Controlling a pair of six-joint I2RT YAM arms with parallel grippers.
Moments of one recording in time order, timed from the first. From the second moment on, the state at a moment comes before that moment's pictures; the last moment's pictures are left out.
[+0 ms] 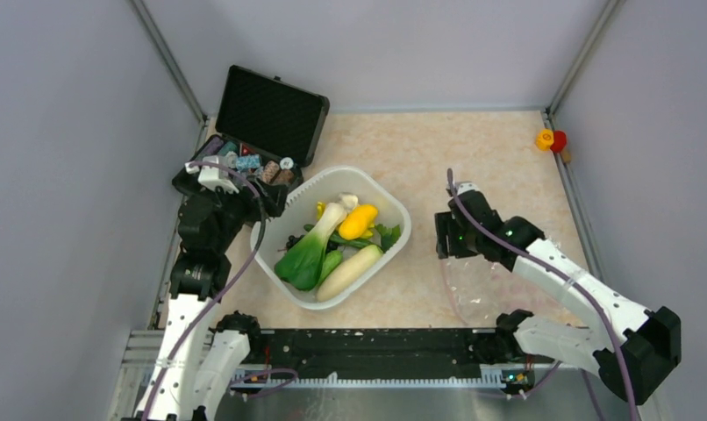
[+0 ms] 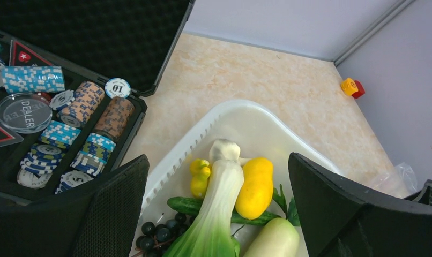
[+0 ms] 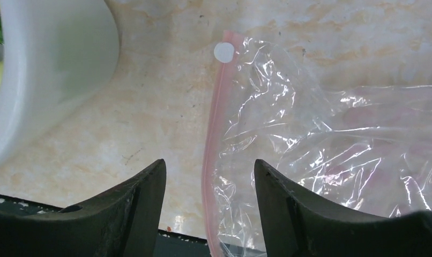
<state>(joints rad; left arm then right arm) -0.07 0.65 0.73 -0.16 0.25 -0.42 0.62 1.01 0.85 -0.77 0.16 0.42</state>
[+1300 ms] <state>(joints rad) -0.07 0.75 0.76 -0.16 0.67 -0.35 0.82 1.21 0.68 -0.72 0.37 0.68</state>
